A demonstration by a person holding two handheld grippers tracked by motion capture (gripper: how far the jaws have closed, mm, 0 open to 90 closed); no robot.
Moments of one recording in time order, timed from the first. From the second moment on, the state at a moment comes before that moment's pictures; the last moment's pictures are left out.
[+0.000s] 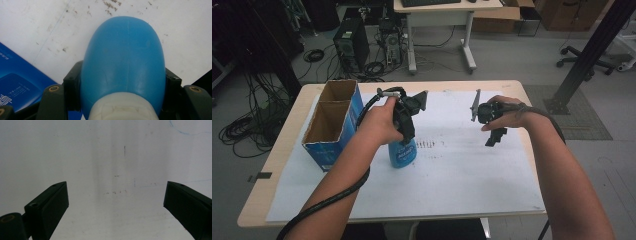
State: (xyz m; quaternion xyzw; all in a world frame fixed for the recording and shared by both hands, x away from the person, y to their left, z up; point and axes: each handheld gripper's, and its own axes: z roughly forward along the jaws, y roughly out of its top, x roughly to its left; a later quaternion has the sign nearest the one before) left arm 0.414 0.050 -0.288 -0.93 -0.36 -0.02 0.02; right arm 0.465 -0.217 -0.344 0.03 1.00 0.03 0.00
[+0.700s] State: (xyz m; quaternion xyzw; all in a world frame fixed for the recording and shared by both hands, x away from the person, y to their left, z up) left arm 0.399 0.050 -0.254 -0.94 -0.35 -0.02 0.00; right arm 0.459 -0.218 -0.336 0.03 1.00 0.03 0.01
